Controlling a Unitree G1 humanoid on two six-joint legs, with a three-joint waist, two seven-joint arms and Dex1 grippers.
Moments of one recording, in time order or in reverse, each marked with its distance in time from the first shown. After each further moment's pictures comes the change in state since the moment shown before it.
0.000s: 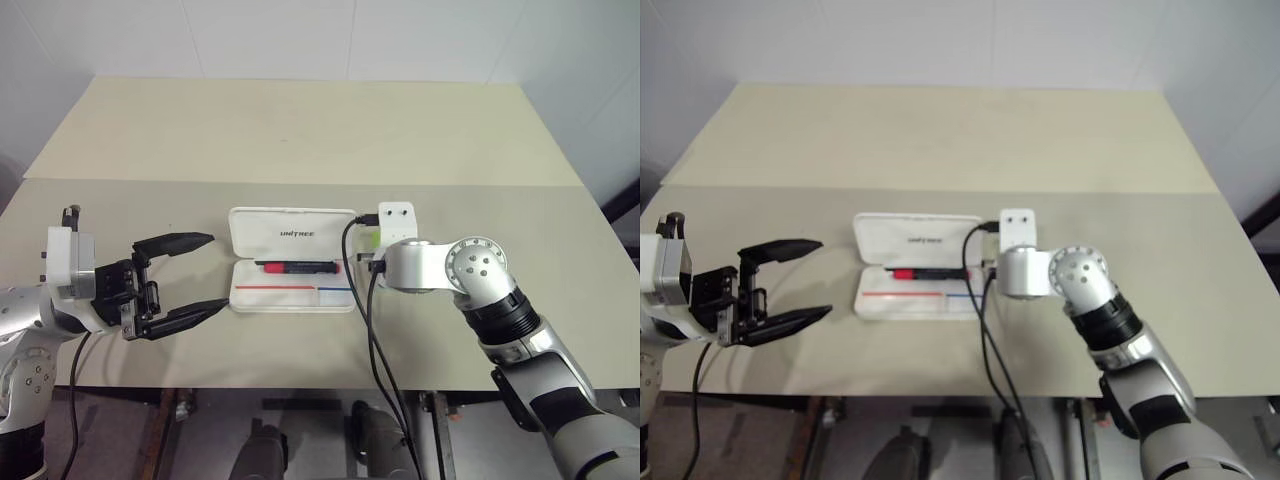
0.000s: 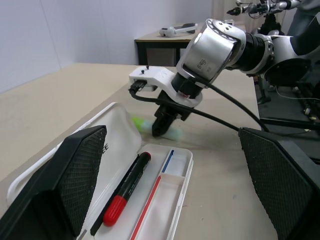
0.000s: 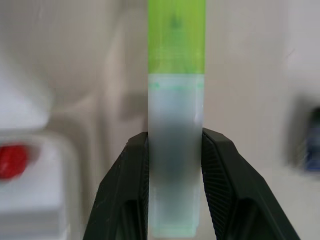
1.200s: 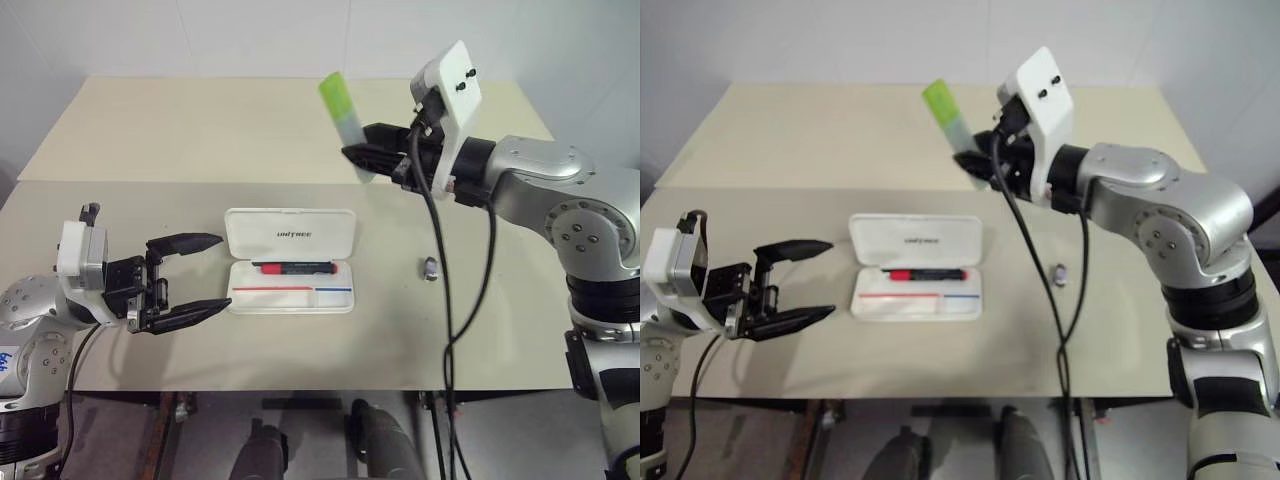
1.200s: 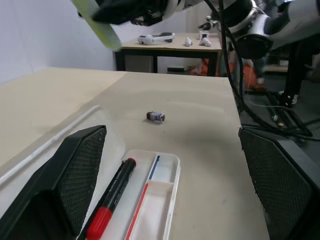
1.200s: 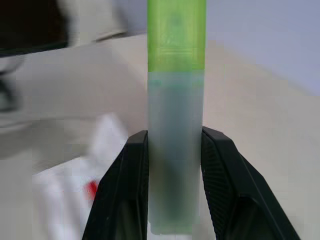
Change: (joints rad) left arm -0.081 -0.003 -0.072 0.139 -0.002 -0.032 -0.132; right arm -0.151 -0.324 -0.191 -0.275 -0.788 -0.044 2.001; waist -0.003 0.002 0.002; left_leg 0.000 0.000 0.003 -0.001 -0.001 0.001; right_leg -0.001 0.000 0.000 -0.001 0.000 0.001
